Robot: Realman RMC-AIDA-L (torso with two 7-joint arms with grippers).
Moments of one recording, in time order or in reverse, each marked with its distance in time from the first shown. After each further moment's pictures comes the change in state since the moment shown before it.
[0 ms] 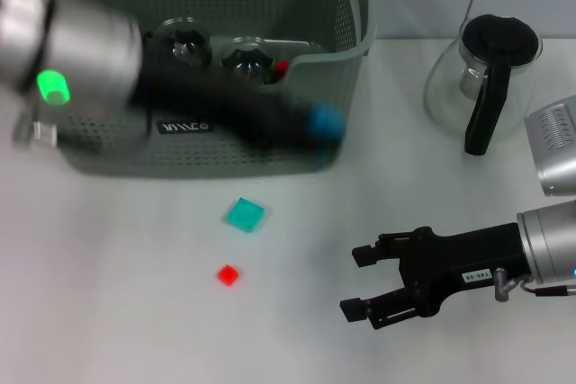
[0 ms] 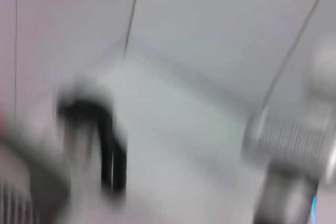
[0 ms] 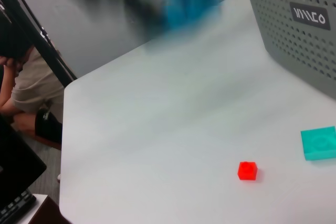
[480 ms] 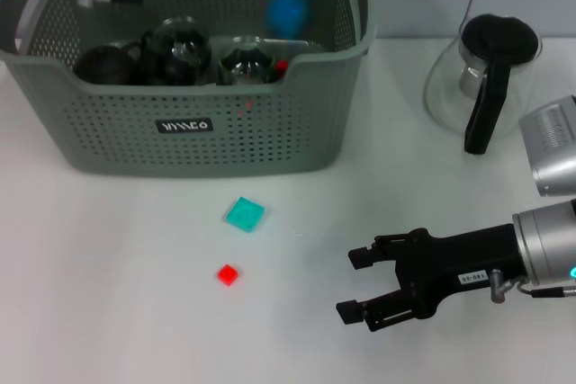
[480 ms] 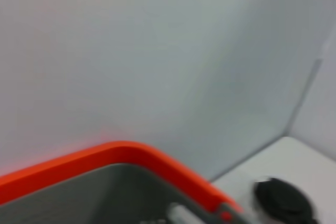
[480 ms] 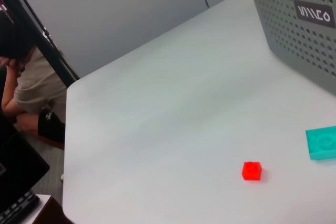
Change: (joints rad) left arm -0.287 0.074 -0.138 -0.523 0.197 -0.534 0.049; right arm 0.002 0.005 -0.006 0.001 0.000 0.000 0.007
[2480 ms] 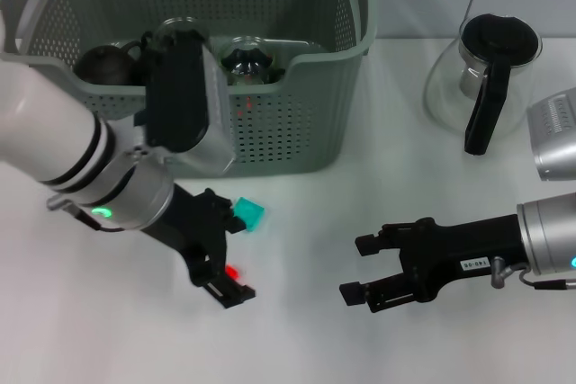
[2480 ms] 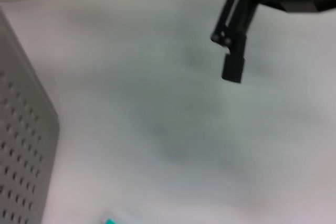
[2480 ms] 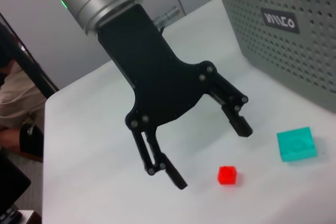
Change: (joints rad) left arm 0.282 -0.080 0.409 0.102 0.238 0.300 0.496; right arm 0.002 -0.005 0.022 0.002 0.000 0.030 0.043
